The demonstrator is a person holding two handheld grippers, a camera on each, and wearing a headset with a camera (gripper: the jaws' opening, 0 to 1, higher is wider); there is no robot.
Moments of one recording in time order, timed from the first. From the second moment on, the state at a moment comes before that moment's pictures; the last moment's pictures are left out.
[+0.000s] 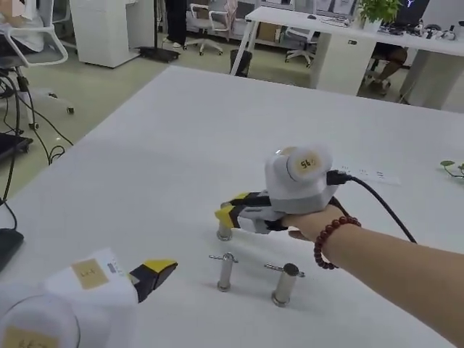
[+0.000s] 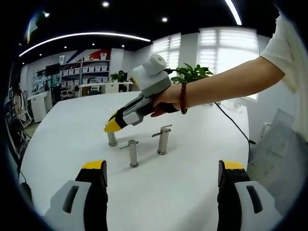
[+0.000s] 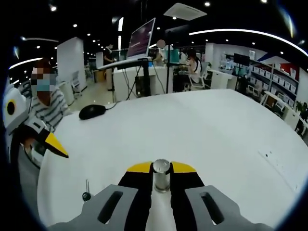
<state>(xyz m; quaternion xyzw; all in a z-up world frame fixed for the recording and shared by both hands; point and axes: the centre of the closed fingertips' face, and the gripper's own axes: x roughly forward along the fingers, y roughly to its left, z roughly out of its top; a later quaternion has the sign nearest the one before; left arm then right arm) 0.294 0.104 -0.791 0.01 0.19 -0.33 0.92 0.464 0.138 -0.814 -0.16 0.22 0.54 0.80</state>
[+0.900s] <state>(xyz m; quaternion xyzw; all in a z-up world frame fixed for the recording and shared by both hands) 0.290 0.098 -0.782 0.00 0.18 -0.33 0.92 0.454 0.030 -0.801 -0.15 0.24 0.48 0.83</state>
